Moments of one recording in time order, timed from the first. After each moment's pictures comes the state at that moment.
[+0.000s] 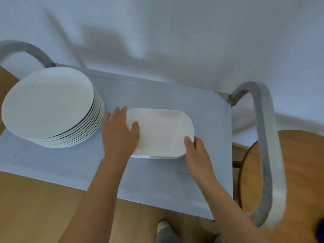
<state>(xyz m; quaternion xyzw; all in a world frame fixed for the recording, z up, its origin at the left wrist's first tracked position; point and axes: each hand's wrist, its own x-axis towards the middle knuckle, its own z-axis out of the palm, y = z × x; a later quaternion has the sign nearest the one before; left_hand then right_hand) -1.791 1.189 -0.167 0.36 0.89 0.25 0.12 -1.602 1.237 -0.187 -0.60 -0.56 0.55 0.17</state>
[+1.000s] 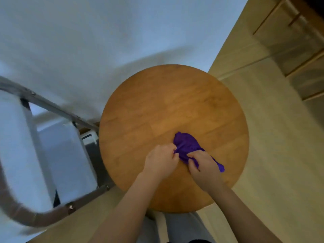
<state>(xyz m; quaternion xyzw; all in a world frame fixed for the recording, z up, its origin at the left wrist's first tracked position) -1.241 1.251 -0.235 0.74 0.57 -0.03 0.35 -1.104 1.184 -0.247 -0.73 -0.59 0.29 0.19</state>
